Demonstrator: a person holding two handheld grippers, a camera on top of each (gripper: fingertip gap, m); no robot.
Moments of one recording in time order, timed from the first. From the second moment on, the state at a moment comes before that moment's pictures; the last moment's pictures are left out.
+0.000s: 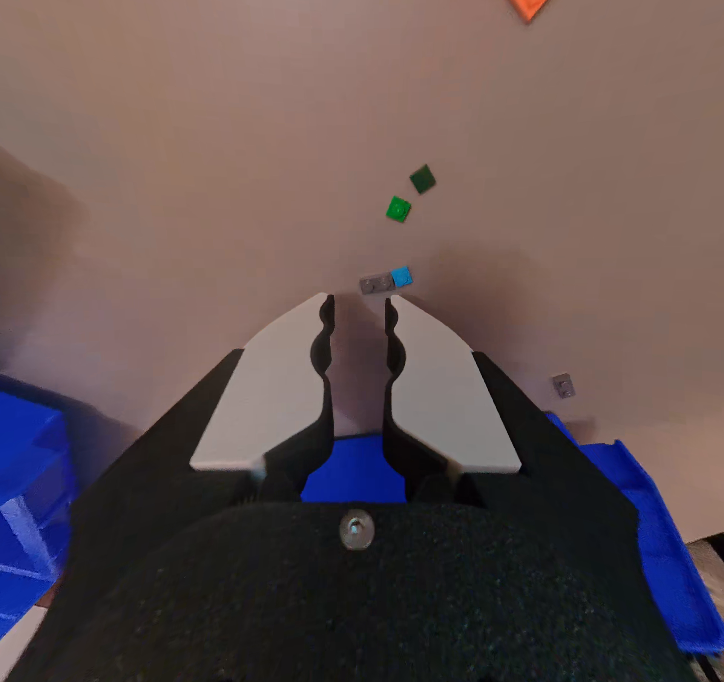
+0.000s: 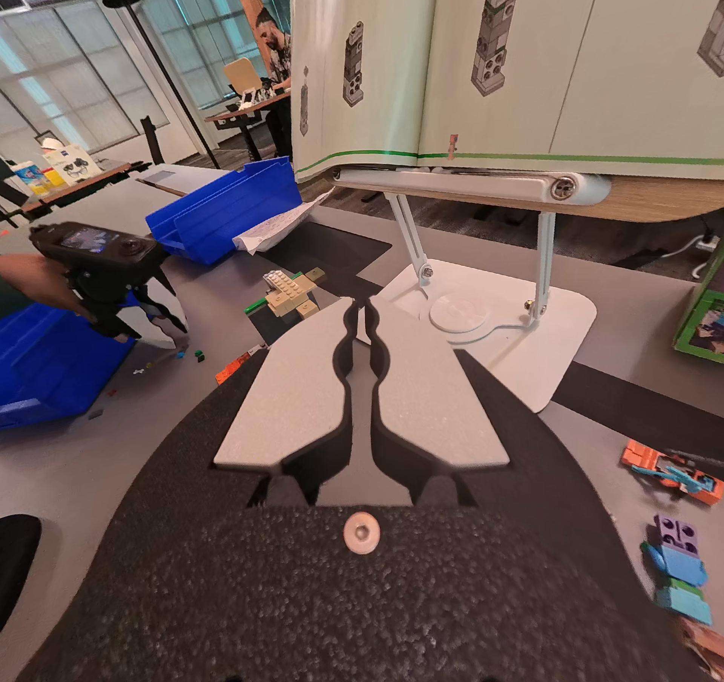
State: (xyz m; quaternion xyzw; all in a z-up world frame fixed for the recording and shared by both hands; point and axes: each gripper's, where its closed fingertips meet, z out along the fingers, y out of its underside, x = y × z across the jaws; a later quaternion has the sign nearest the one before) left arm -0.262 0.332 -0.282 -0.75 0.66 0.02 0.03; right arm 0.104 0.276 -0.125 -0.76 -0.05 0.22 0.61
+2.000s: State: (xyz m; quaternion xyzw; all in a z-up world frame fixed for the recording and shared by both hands) left arm -0.195 0.293 -0.254 -0.67 0.73 -0.06 0.12; right arm 0.092 0.275 -0.126 -0.76 -0.08 0.24 0.60
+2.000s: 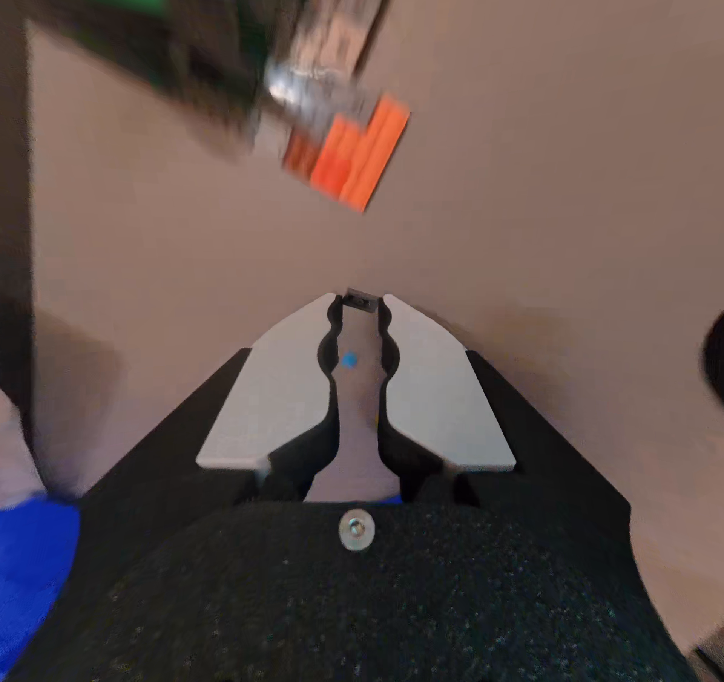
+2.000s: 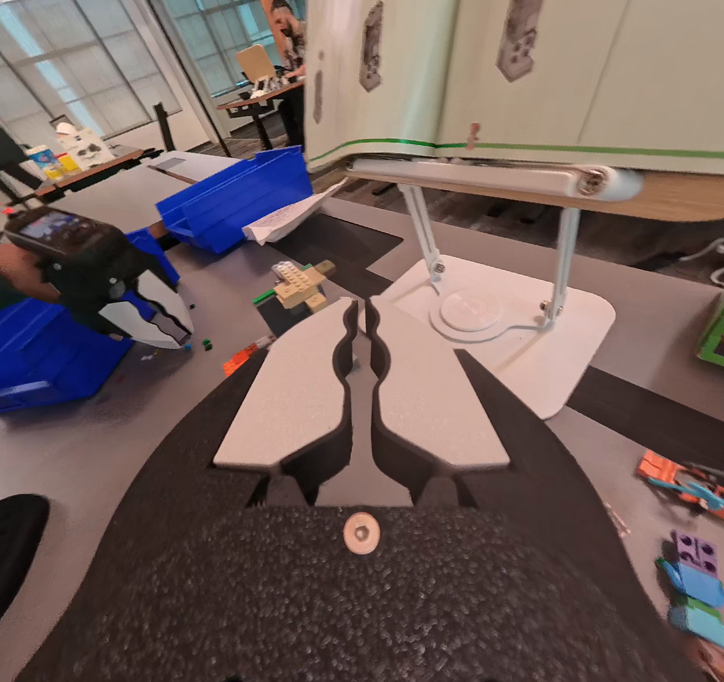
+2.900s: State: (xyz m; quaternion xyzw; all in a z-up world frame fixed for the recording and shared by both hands) left arm -0.010 0.057 -0.136 -0.38 0.65 -0.47 0.46; right arm -0.028 0.053 -0.127 -0.59 -0.21 0.68 0.37
